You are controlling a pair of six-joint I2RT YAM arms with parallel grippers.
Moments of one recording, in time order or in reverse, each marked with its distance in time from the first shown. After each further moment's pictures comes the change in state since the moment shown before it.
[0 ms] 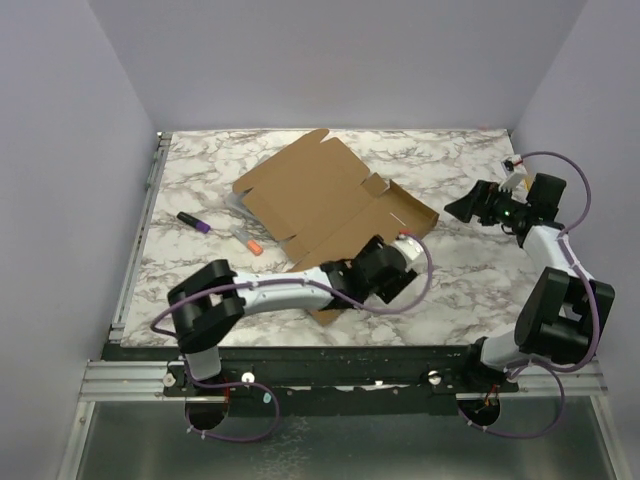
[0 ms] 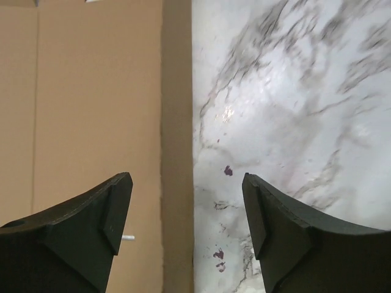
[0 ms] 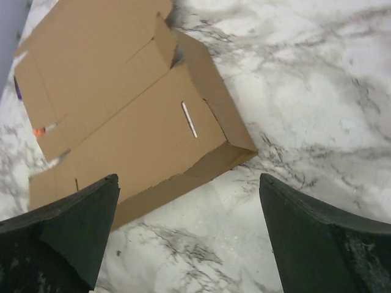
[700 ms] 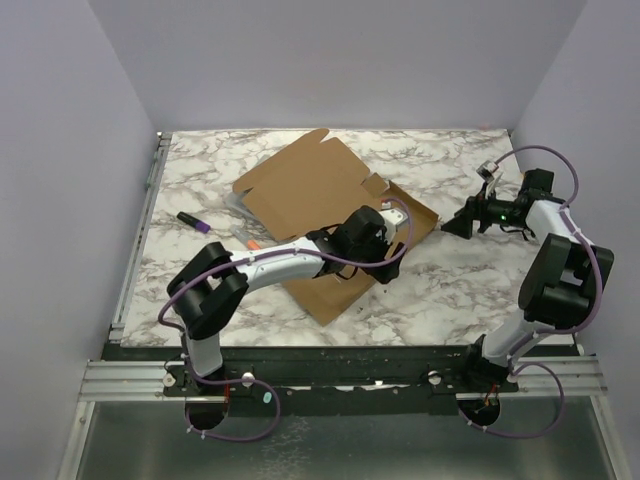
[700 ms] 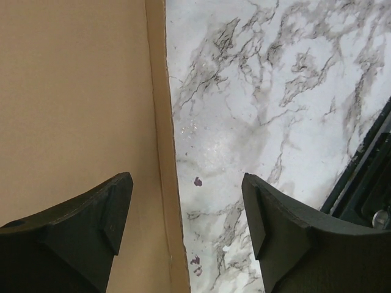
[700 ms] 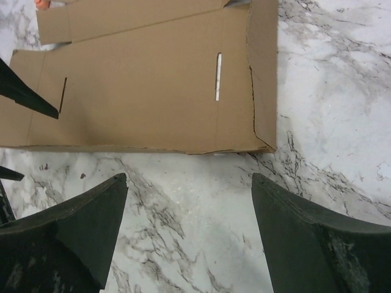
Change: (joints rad) left arm 0.278 -0.031 0.046 -0.017 0.632 -0.164; right arm 0.001 0.193 0.221 -0.510 -0.272 -0.832
